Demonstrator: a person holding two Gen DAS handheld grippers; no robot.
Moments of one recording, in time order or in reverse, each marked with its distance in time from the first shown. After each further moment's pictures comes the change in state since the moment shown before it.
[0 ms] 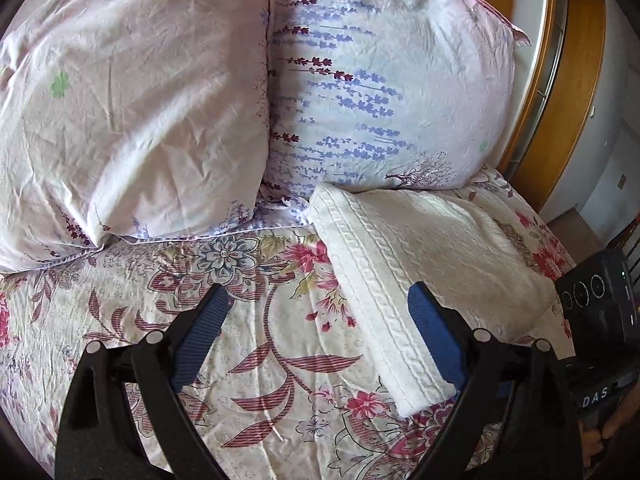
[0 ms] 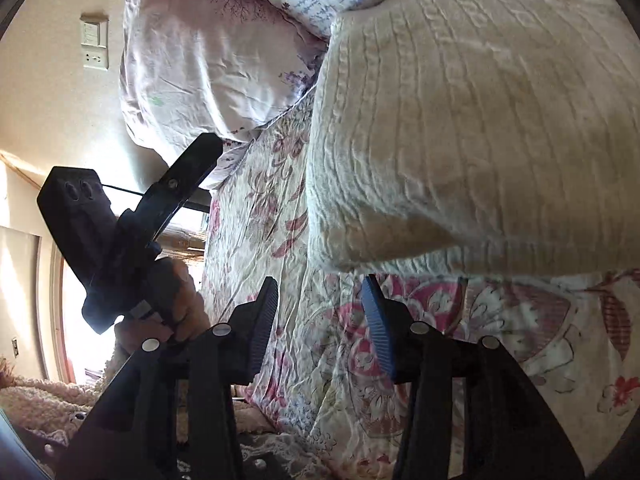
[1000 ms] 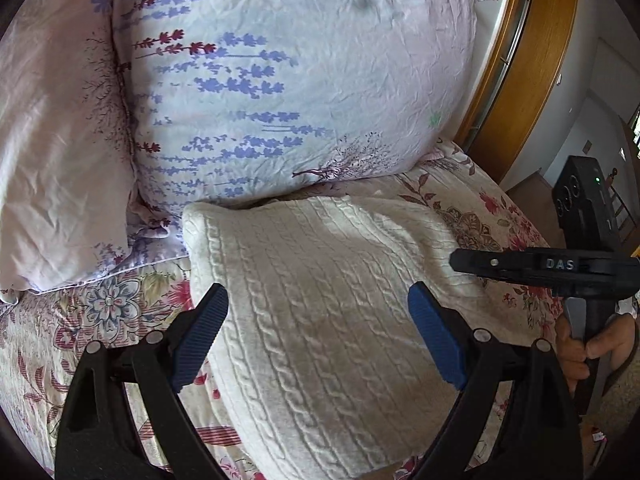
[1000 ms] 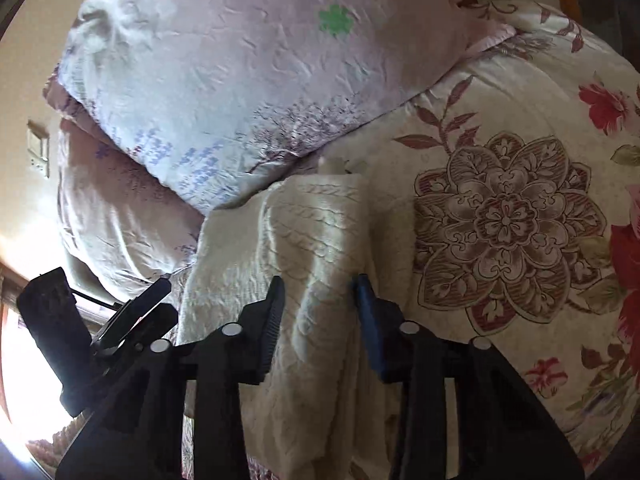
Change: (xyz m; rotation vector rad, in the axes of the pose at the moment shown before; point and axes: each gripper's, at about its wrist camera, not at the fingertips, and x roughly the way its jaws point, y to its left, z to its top) left arm 0.079 -0.079 0.034 0.110 0.116 -0.165; right arm -0.092 -0.080 0.086 0.051 -0.320 -0.281
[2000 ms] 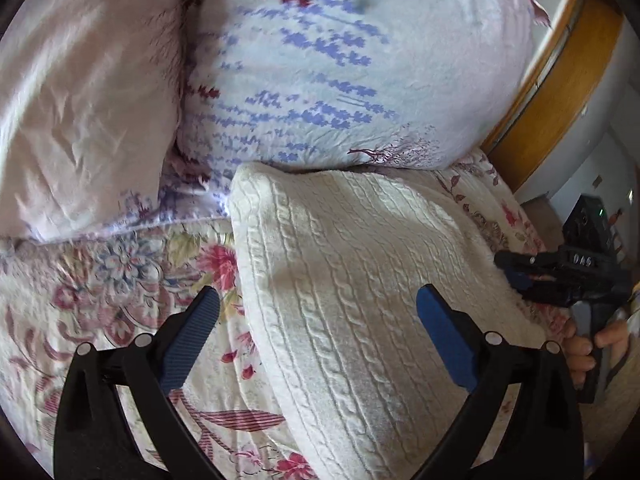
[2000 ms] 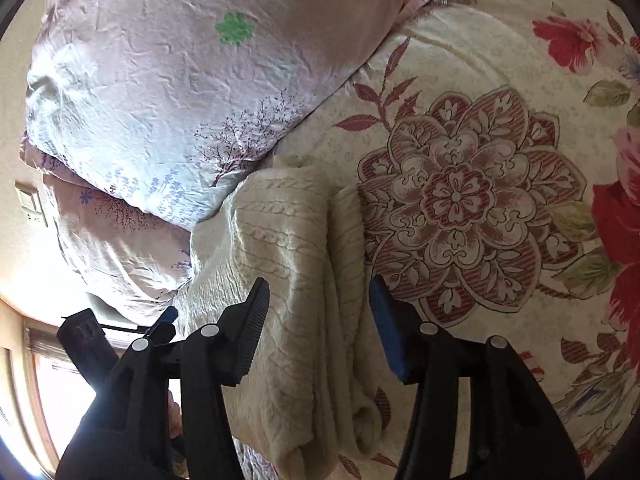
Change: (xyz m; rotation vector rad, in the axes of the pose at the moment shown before) left arm 0.009 0.065 -0.004 -0.240 0.075 -0.043; right arm -0.014 -0.056 0.001 0.192 0.077 0.047
